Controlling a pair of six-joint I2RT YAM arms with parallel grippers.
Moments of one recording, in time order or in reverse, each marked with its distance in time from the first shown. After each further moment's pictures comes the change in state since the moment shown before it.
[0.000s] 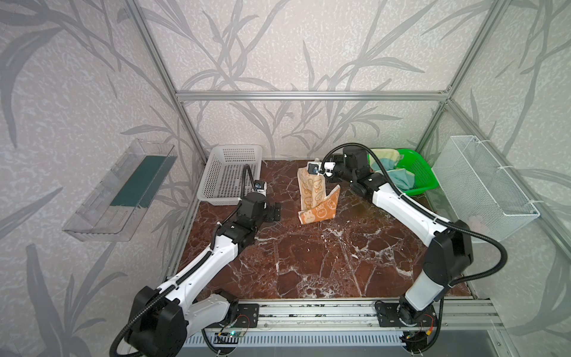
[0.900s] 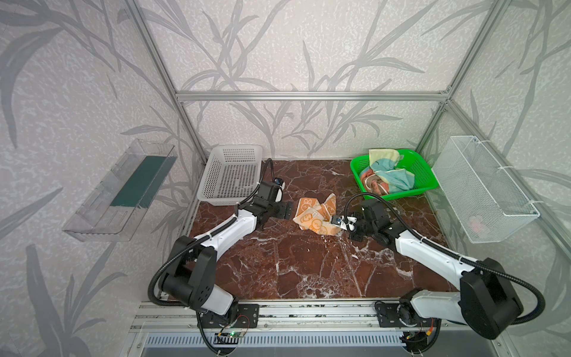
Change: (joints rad) left arm 0.010 0.441 0.236 -0.088 0.253 0.112; right arm -0.026 -0.371 -0.800 0.027 -0.098 0.330
